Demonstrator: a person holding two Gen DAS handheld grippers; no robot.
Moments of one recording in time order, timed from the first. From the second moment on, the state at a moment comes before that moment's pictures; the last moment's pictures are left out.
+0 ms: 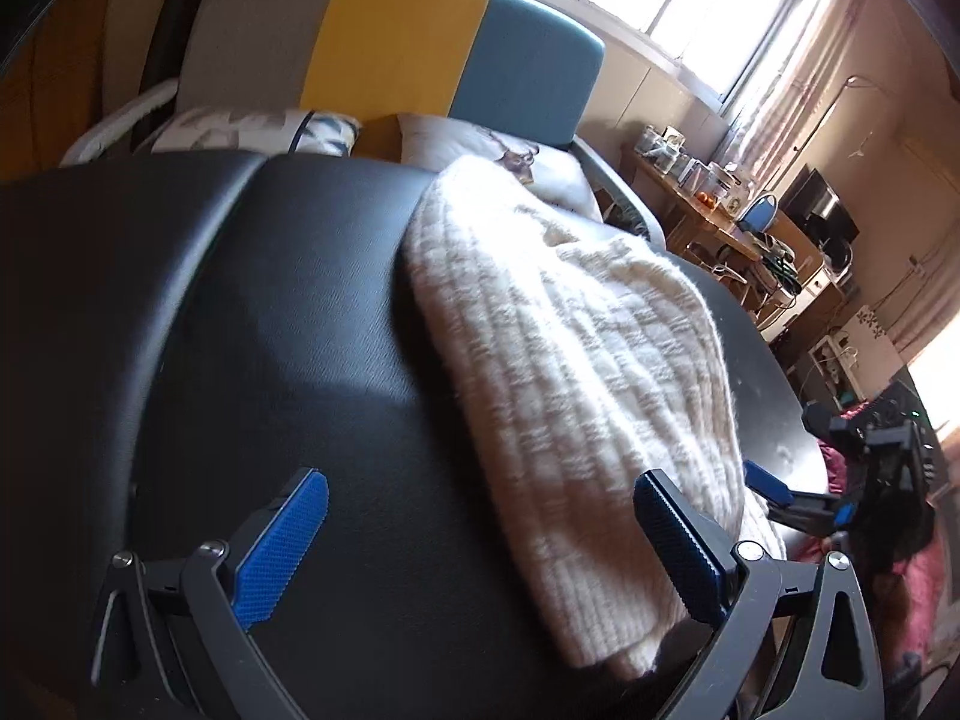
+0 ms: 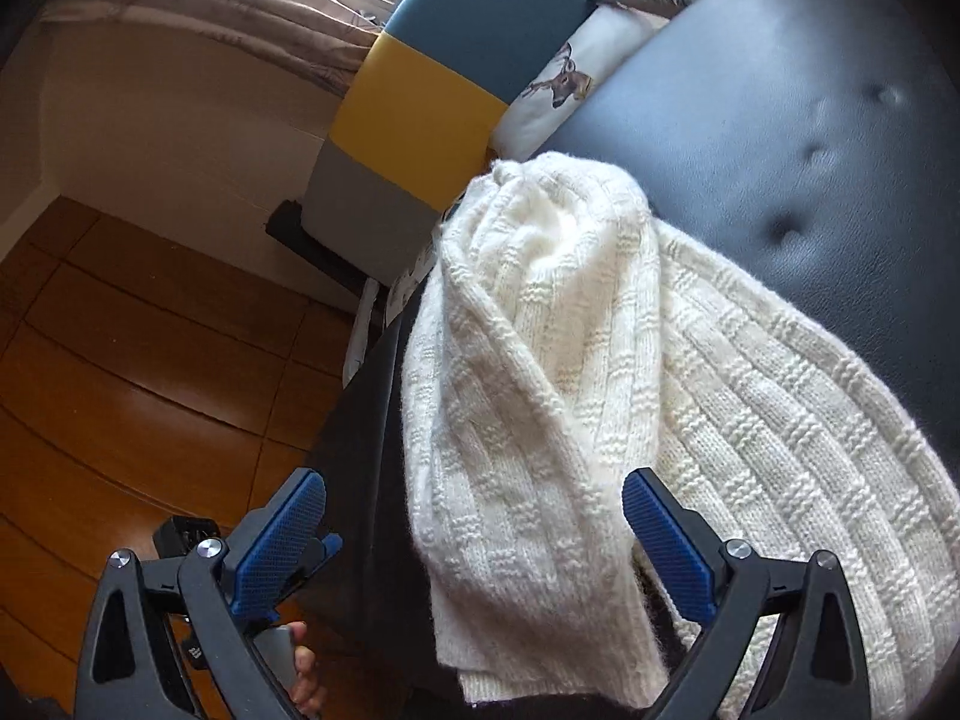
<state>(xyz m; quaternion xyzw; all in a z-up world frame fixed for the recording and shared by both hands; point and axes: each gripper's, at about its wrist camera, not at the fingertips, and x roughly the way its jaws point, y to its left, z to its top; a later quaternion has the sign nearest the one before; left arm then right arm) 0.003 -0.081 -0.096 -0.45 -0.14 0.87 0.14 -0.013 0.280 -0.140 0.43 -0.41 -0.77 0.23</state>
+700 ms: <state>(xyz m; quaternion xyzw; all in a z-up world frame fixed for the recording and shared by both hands) 0.025 -0.150 -0.099 -0.46 -0.09 0.88 0.06 -0.060 0.146 -0.149 0.49 -0.31 -0.75 0.33</state>
